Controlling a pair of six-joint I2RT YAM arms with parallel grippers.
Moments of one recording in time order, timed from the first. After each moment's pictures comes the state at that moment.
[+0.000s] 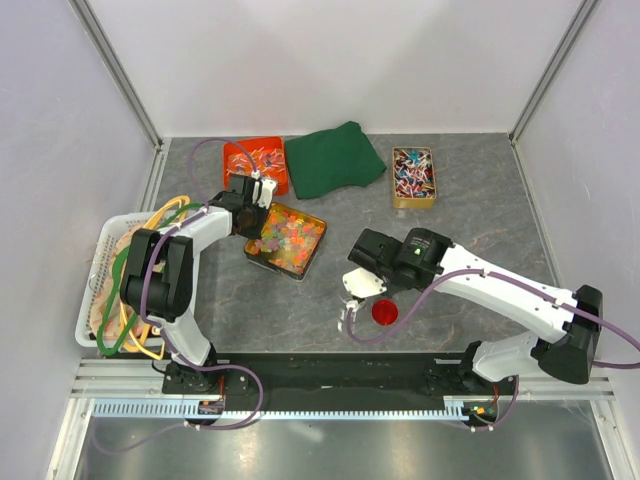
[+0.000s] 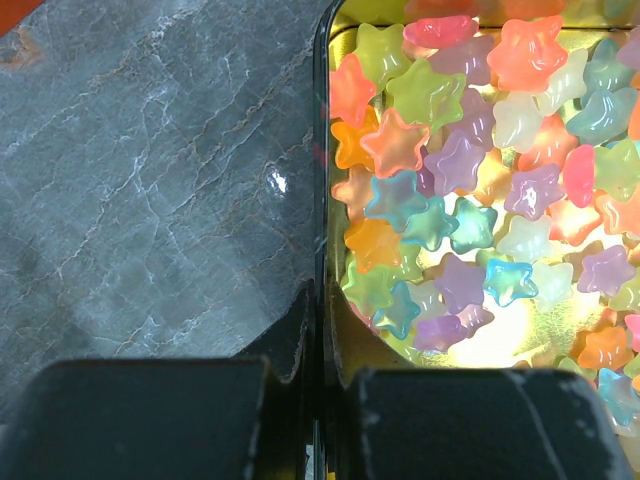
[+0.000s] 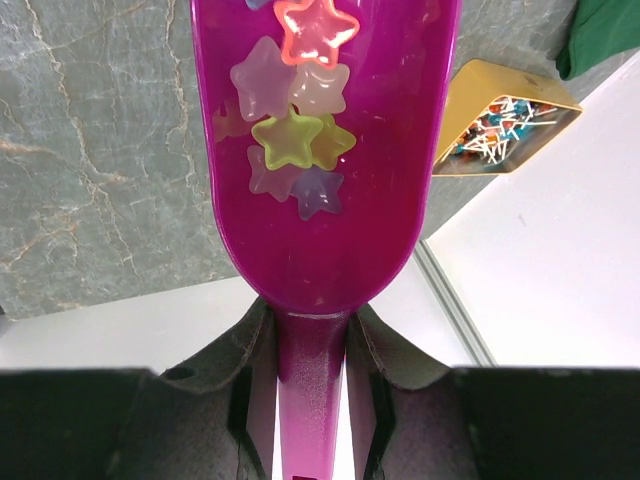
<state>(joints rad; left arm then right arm) -0.23 1.74 1.07 -0.31 0.05 0.17 1.03 1.36 1.31 -1.33 0.45 -0.95</state>
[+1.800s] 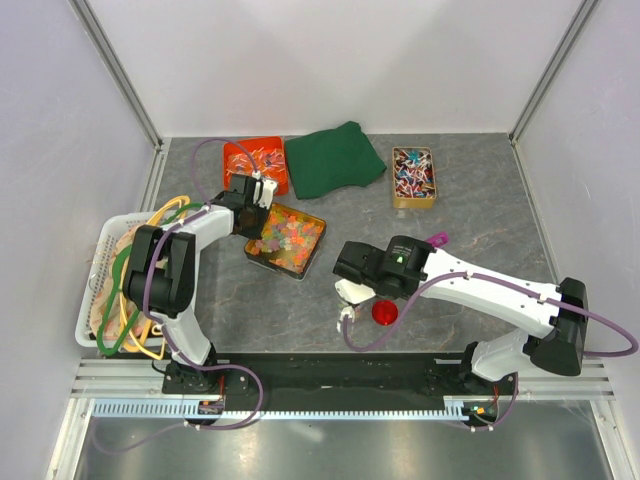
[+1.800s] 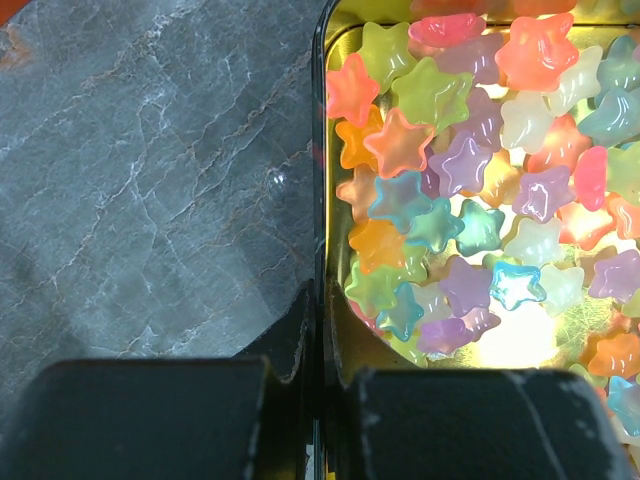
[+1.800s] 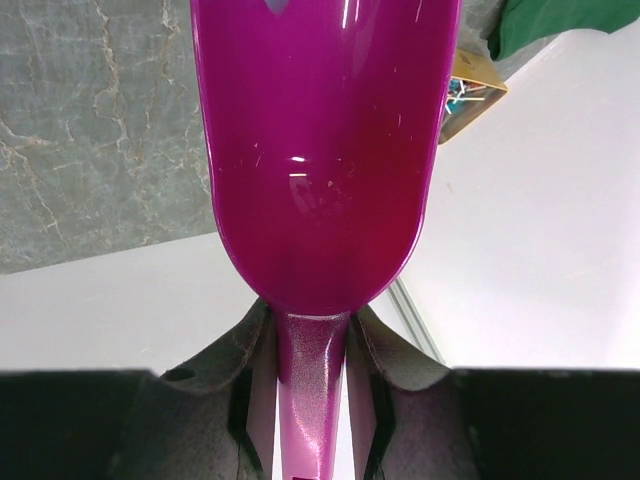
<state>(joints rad) -0.23 1.77 1.08 -0.31 0.04 0.17 1.13 1.42 1.35 -1.34 0.61 -0.97</state>
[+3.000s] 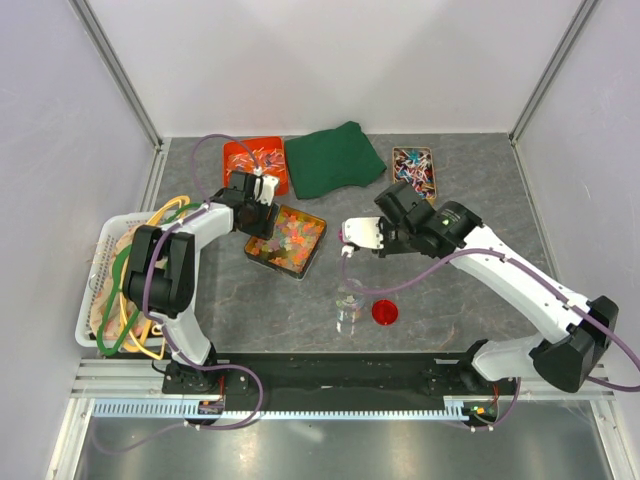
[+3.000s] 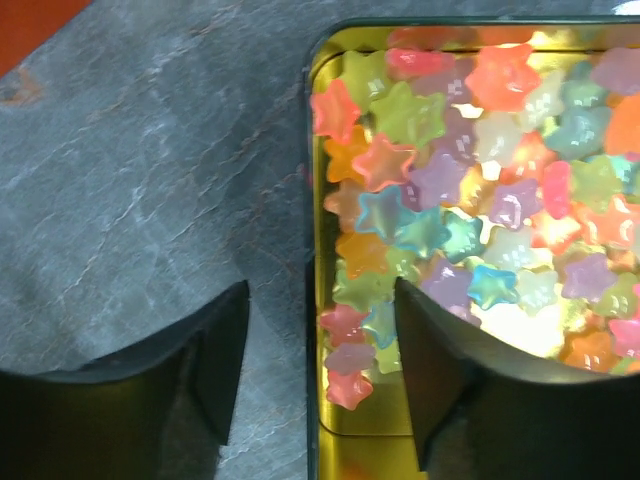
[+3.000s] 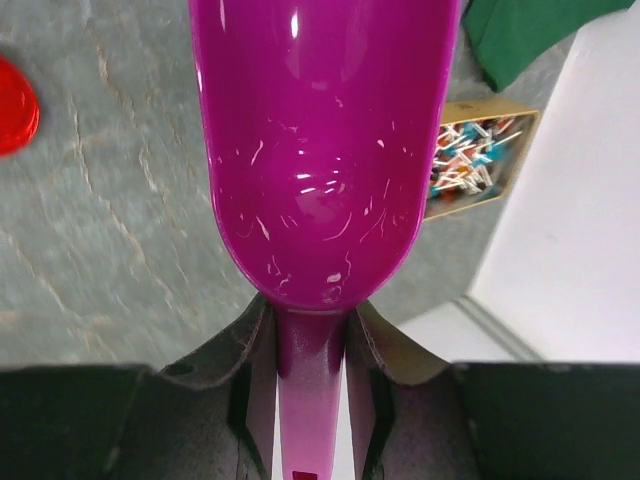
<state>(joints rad) -0.23 1.77 1.10 -0.31 0.07 0.18 0.77 1.35 1.38 -1.06 0.21 -0.97</state>
